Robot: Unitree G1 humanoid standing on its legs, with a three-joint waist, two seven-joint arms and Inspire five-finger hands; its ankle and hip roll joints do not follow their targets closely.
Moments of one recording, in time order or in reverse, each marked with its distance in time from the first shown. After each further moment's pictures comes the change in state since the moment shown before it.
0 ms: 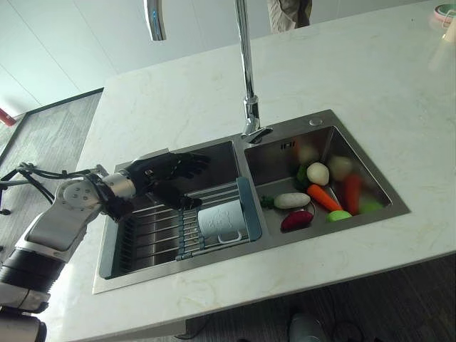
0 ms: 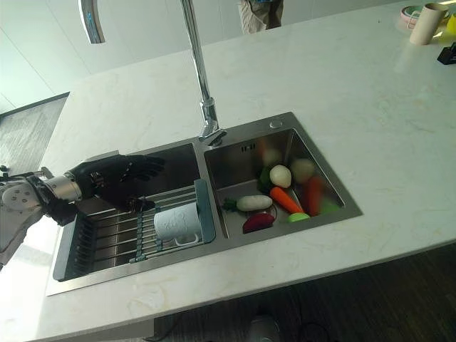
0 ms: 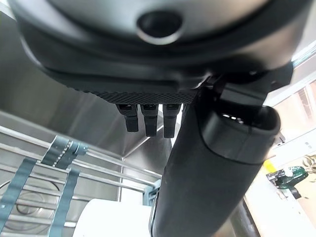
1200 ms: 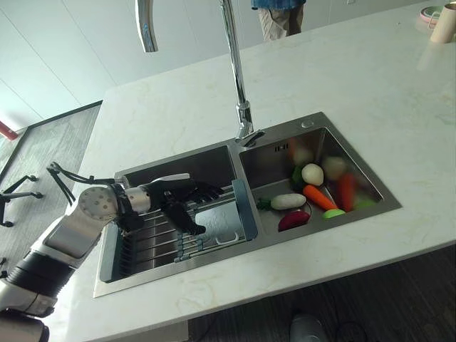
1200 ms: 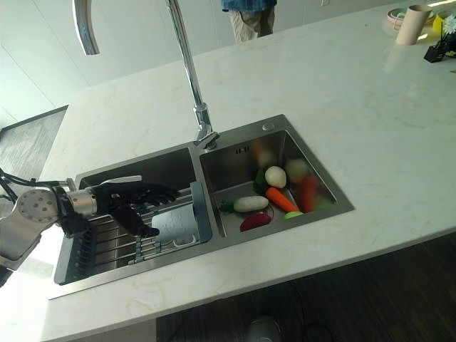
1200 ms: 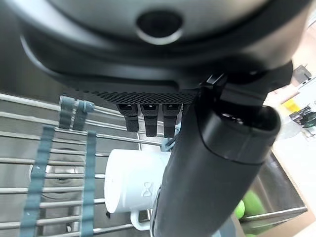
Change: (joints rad) left arm 0.003 -0.009 -0.092 -0.059 0.202 0.020 -0.100; right arm 0.015 0.005 -0.014 0.000 0.000 -0.002 0.009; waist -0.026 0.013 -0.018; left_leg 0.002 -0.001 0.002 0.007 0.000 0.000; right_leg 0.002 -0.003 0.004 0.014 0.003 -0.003
